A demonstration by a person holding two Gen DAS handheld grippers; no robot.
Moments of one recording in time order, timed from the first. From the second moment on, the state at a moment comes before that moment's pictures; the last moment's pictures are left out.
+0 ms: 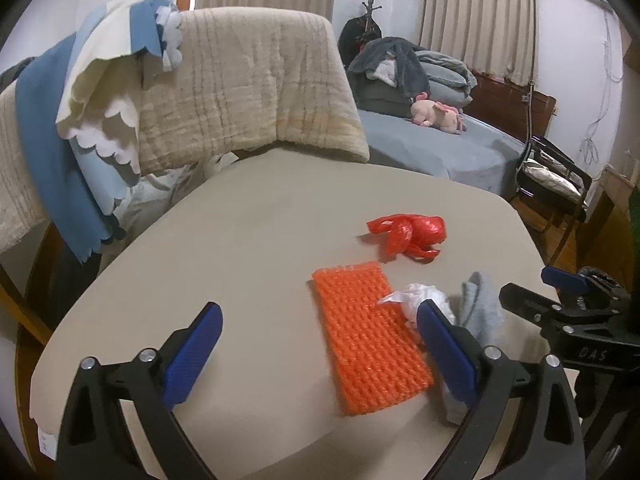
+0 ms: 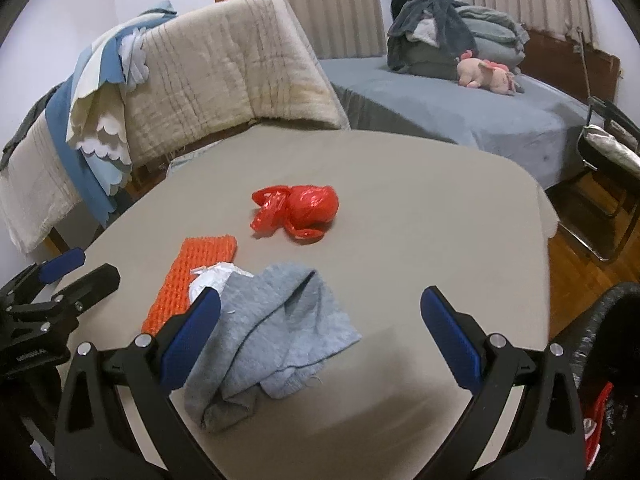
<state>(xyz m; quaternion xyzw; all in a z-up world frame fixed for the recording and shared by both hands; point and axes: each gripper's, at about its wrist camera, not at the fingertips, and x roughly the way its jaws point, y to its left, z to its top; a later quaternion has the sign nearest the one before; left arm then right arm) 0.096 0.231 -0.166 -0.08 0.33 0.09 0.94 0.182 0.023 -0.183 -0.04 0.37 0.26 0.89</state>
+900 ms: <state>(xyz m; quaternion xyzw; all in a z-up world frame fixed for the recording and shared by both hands) 0.108 0.241 -0.182 -0.09 0.34 0.10 0.93 0.184 0.053 -0.206 -0.04 0.42 0.36 0.83</state>
